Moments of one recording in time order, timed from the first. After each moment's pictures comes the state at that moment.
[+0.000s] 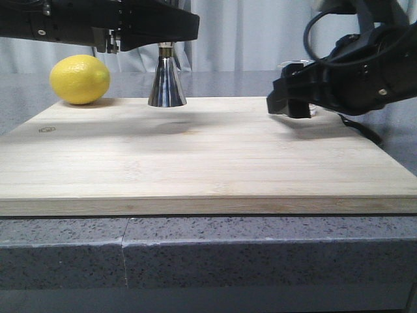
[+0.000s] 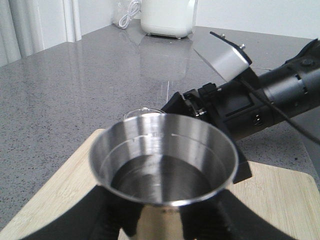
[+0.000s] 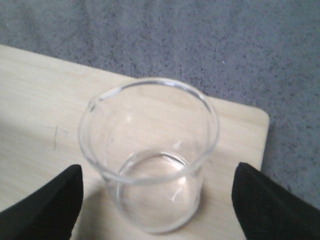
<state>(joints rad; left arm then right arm) -0.27 1.77 -1.09 -1.77 1.16 2.14 0.33 1.55 -0.70 -0.08 -0.38 0.06</state>
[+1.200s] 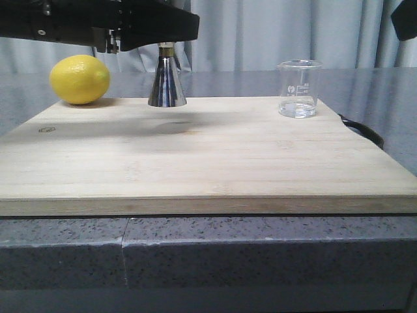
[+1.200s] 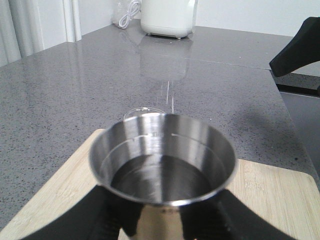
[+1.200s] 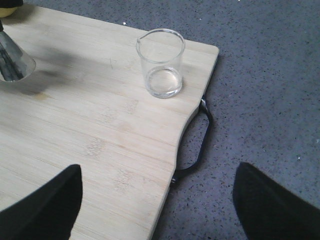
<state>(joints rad) -0.27 1.77 -1.09 -1.77 1.16 2.15 0.38 0.83 -0.70 -0.02 0.50 0.06</state>
